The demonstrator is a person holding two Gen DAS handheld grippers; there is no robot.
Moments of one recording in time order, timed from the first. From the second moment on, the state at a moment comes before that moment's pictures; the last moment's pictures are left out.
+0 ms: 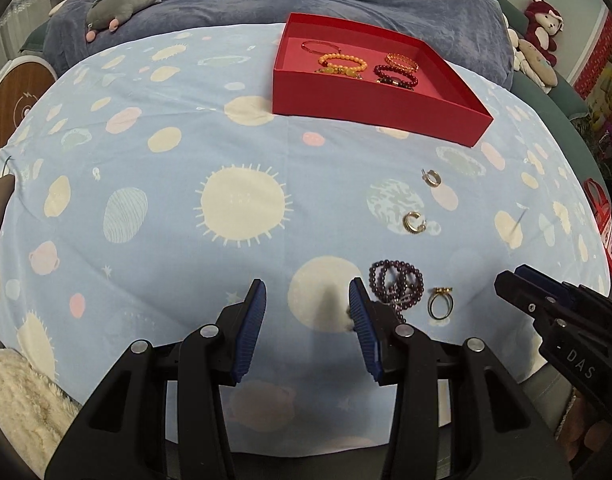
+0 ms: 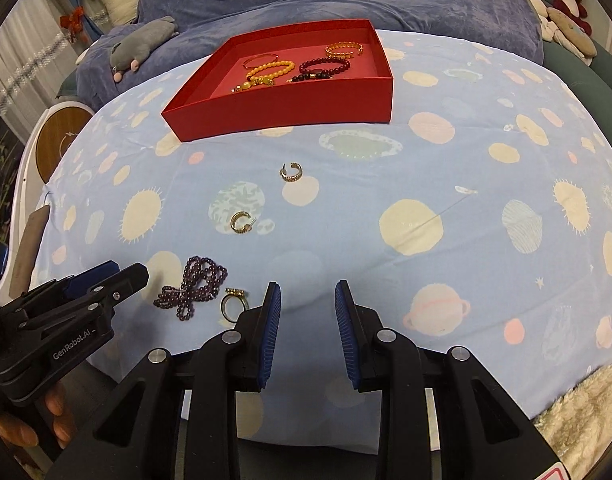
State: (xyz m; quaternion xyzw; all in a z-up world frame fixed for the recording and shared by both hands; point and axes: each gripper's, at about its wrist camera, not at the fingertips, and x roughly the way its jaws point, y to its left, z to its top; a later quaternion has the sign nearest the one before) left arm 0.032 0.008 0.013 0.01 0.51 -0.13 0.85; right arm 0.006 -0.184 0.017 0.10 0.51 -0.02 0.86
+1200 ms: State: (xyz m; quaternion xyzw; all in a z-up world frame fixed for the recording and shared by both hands) left arm 0.022 -0.006 0.010 -0.04 0.51 -0.21 0.83; right arm -0.001 -0.160 0.008 0.09 0.52 0.02 0.85
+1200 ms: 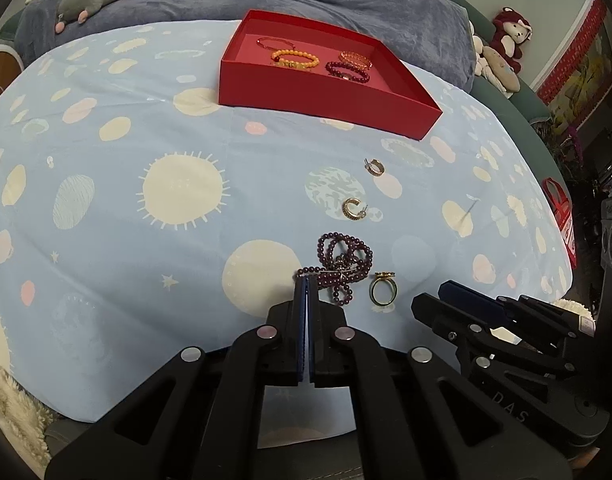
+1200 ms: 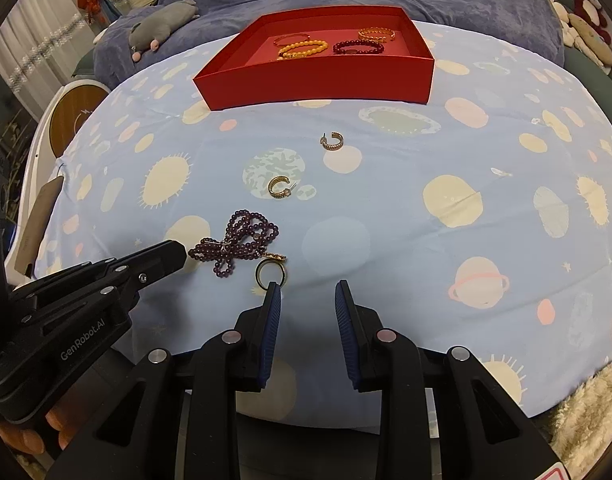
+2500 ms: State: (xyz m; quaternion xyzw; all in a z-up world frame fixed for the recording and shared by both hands) left arm 0.036 0.007 0.033 -0.07 0.48 -0.21 0.85; right arm 0.018 -0.146 -0.007 0.09 0.53 0.04 0.84
